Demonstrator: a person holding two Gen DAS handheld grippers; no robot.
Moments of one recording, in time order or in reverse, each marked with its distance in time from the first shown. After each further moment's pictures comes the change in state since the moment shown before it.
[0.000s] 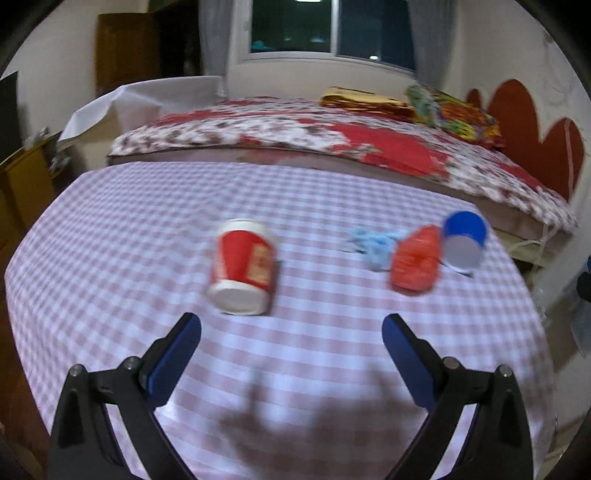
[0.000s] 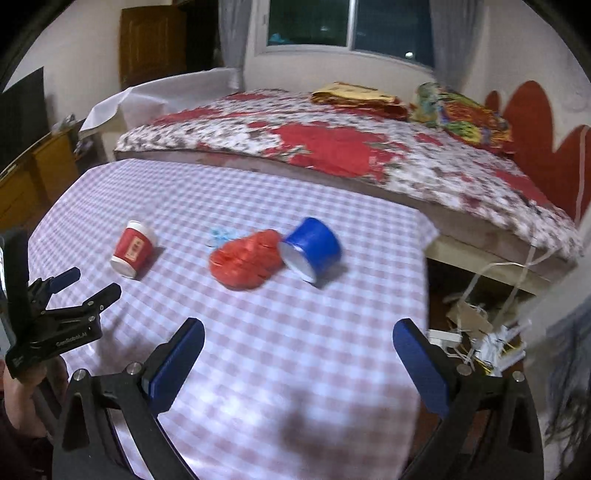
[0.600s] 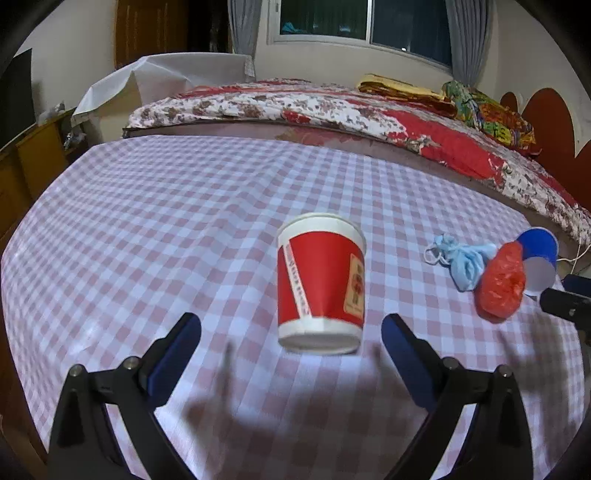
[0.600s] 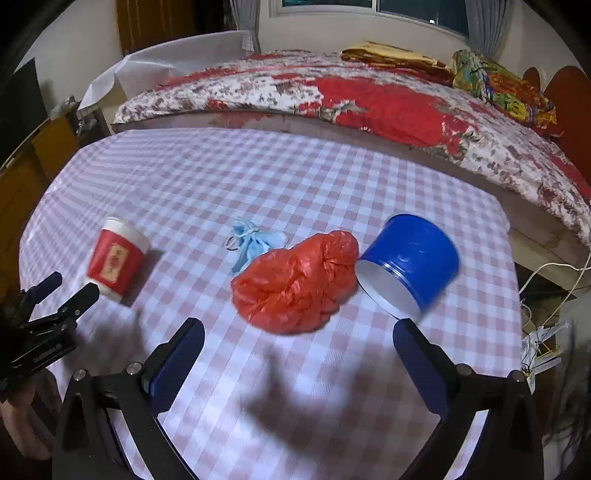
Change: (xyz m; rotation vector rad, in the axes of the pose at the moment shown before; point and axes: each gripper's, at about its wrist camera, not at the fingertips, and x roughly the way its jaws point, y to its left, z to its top) left arm 0.073 0.051 0.016 -0.049 0.059 0.050; right arm 0.140 0.042 0.038 0.009 0.141 0.053
